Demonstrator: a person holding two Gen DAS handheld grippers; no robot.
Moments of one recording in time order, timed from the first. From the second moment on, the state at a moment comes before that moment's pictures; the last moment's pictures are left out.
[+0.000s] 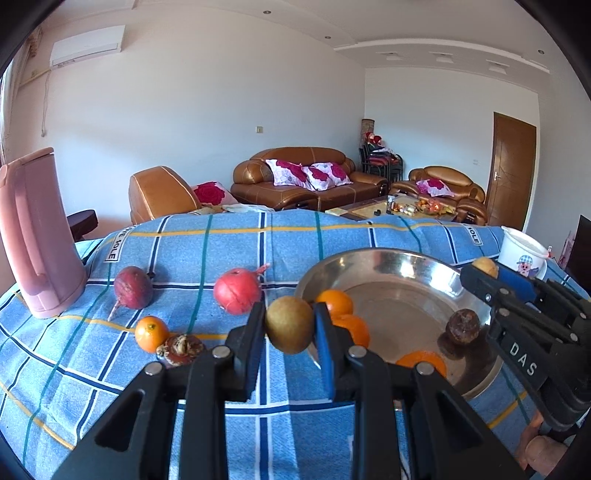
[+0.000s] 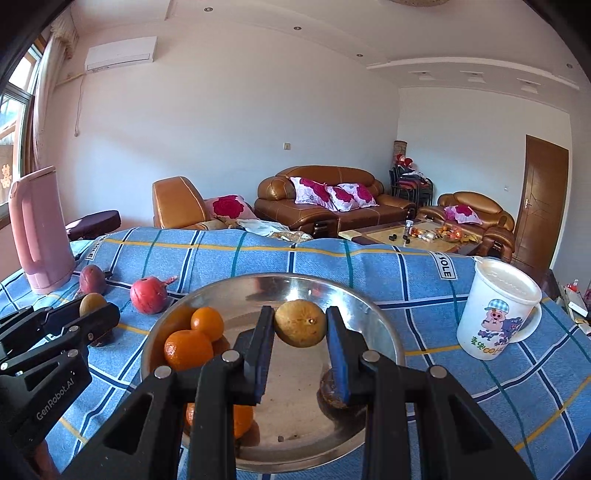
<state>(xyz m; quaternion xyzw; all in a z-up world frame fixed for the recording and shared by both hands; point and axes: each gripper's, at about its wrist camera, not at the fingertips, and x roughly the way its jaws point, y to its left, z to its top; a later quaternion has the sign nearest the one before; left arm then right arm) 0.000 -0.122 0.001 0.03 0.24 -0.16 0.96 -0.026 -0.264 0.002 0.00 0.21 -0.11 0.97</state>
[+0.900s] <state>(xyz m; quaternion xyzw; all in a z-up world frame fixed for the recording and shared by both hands) 0.022 -0.206 -0.003 0.05 0.28 -0.22 0.94 0.007 -0.340 -0.010 0.06 0.26 -0.11 0.96</state>
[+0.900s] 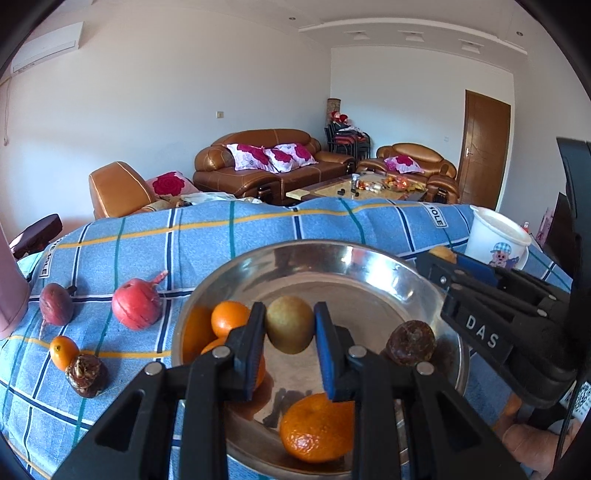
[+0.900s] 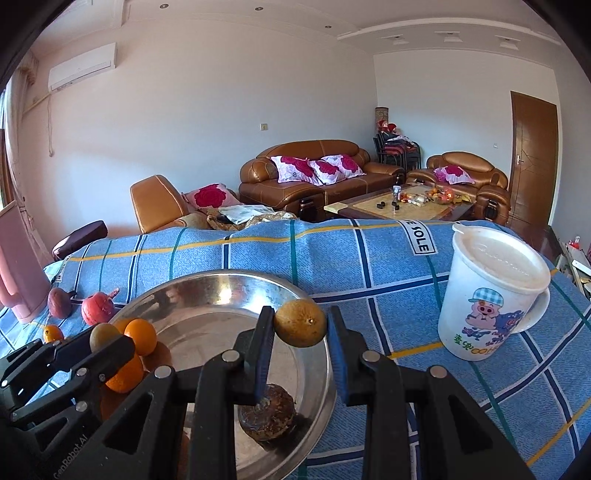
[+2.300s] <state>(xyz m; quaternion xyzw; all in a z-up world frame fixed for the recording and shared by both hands) 0.034 -0.239 -0.020 0.11 0.33 -0.15 0.92 0.042 -0.335 -0.033 0.06 0.35 -0.08 0.93</state>
